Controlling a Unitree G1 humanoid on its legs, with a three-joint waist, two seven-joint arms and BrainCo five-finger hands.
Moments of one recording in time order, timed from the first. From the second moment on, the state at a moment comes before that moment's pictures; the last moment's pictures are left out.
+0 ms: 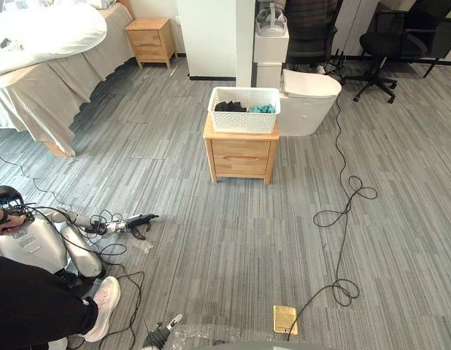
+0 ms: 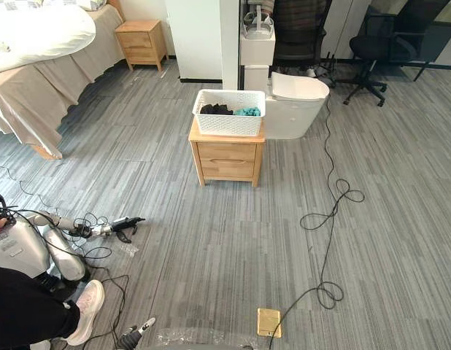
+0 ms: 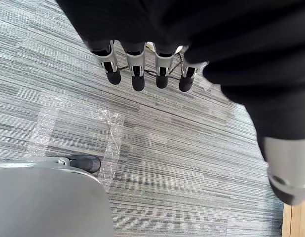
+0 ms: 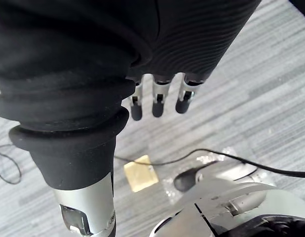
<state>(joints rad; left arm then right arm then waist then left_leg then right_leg) 0.11 0.10 0.08 1.15 -0.09 -0.12 0.07 0.14 -0.05 -0.50 1.21 0.07 -0.02 -0.02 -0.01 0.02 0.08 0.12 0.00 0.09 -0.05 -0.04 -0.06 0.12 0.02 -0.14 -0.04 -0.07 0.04</state>
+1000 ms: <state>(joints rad) 0.10 0.10 0.05 1.14 -0.11 -0.14 0.07 0.12 -0.05 -0.55 1.21 0.07 -0.03 -0.02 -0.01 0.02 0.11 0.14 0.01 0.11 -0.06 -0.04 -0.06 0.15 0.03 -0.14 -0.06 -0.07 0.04</state>
